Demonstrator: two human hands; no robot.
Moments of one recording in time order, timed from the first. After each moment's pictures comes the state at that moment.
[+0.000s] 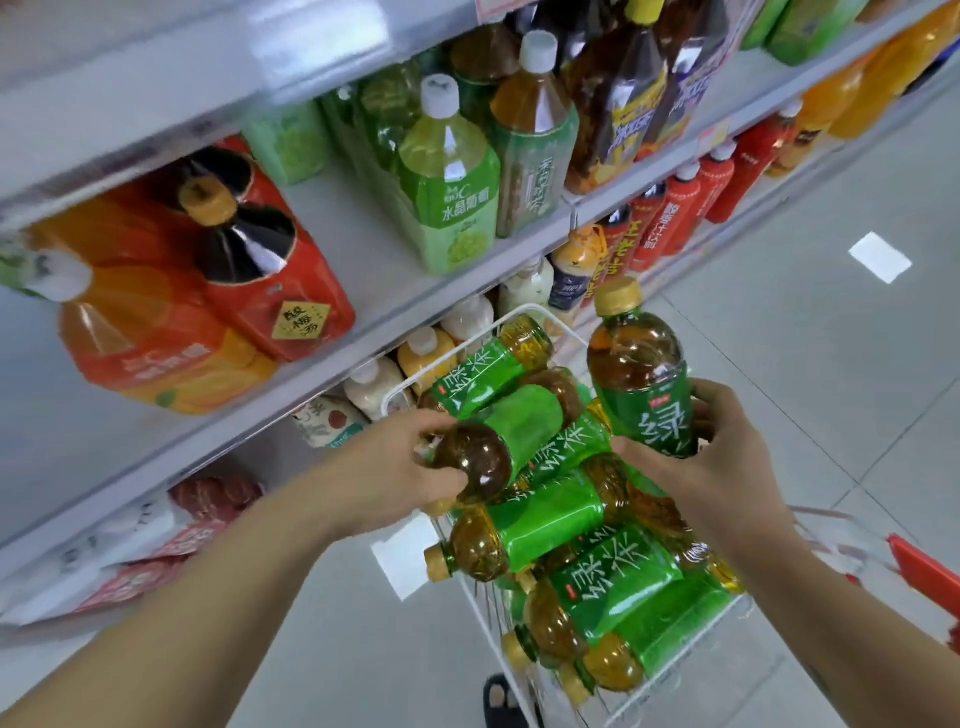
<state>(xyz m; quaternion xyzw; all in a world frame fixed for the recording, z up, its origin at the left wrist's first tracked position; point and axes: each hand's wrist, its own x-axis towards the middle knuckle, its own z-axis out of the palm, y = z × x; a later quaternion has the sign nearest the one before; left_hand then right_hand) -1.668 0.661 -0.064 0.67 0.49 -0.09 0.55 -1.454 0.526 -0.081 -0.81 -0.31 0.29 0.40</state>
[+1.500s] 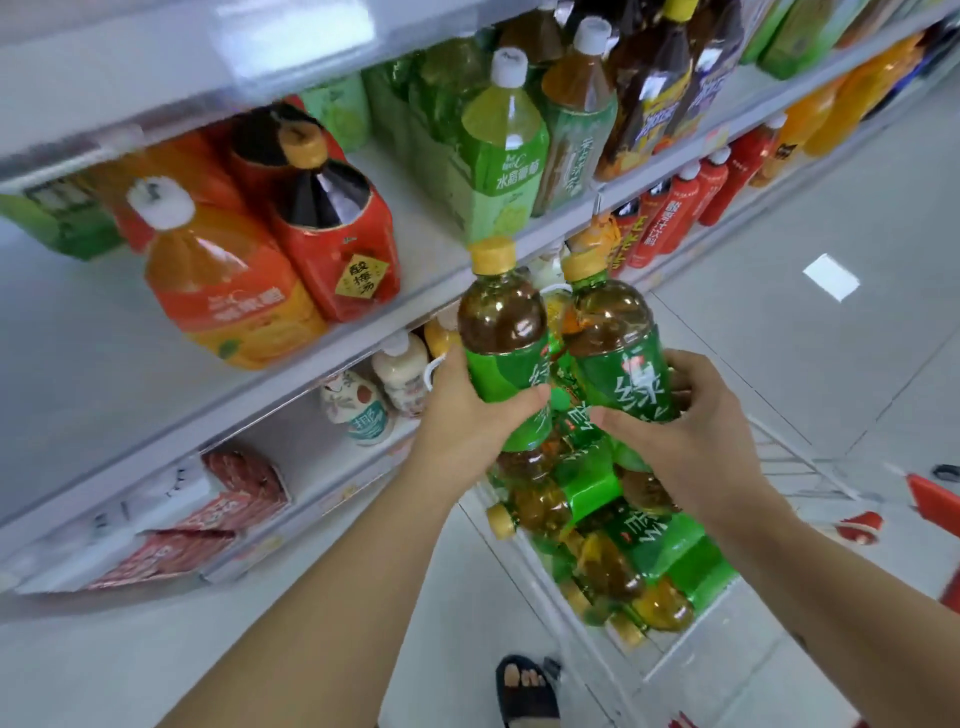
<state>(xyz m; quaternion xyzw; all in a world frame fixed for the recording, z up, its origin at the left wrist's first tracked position) -1.680 0.638 -0.100 0.58 0.46 0.25 0.63 -1.540 0.535 -0.063 -0.82 -0.32 0.26 0.40</state>
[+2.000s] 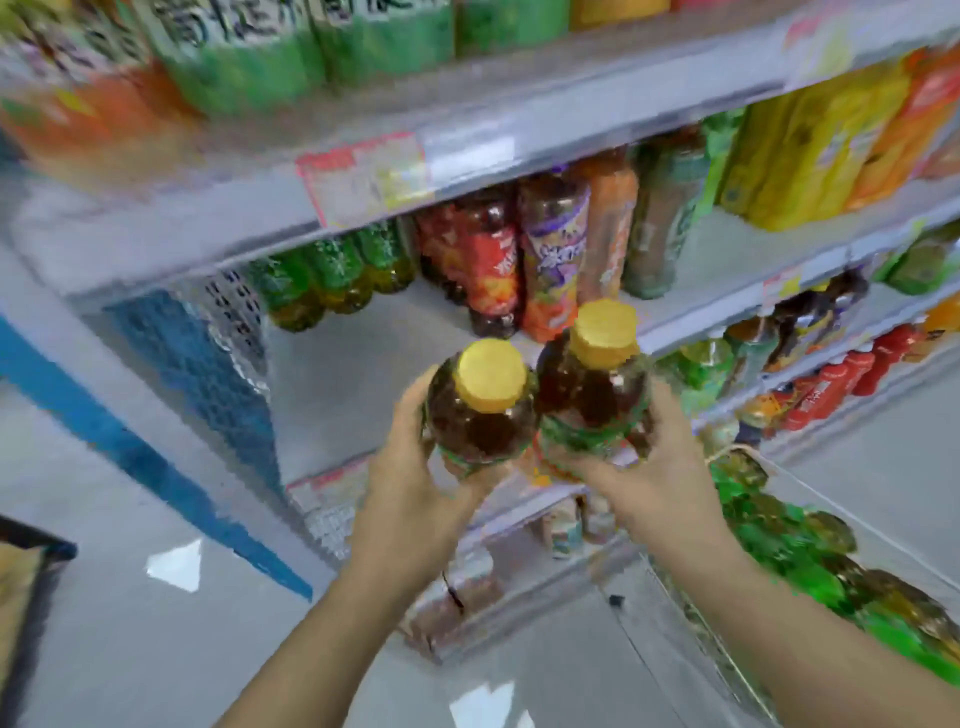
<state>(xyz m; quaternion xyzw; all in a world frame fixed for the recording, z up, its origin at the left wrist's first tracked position) -1.976 0.640 0.174 0.69 0.41 0.44 0.41 -1.801 0.599 0.158 -0.57 -0.47 0.32 0.59</state>
